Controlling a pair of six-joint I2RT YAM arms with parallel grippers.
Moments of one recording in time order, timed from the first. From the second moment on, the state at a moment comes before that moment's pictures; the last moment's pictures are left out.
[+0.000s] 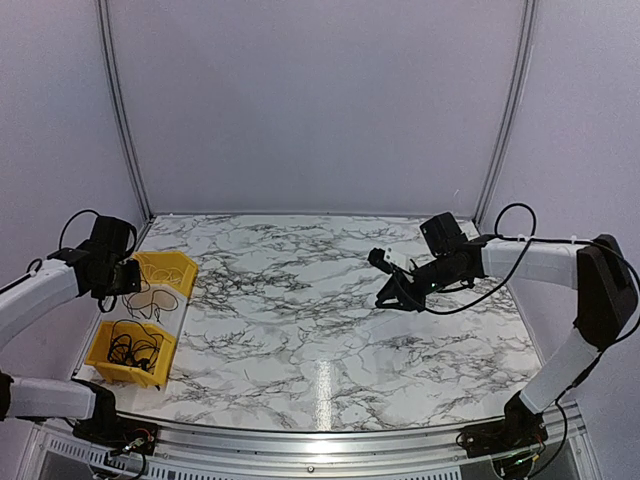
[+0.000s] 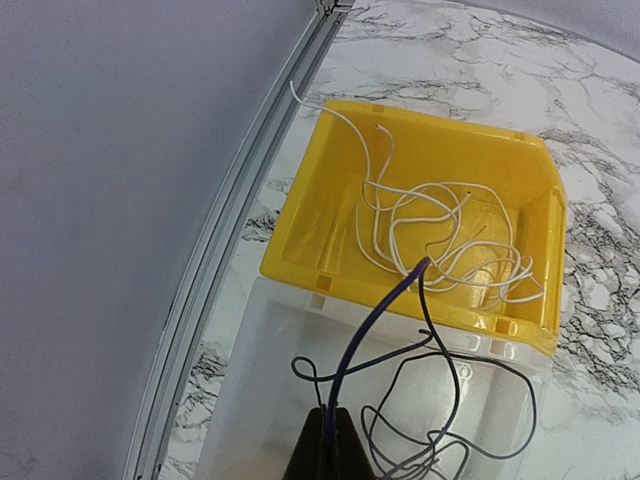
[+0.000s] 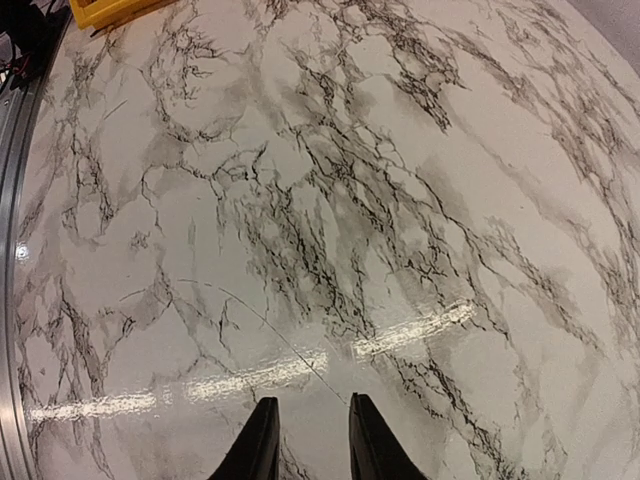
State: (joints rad) left arm -0.17 1.13 0.77 -0.56 -0.44 -0.26; right arm 0.46 1.58 1.00 -0.40 -0.62 -0.61
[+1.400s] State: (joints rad) left arm -0.14 1.46 0.89 -0.62 -0.46 -0.62; right arm 0.46 1.61 1.00 -0.43 -0.61 -0.63
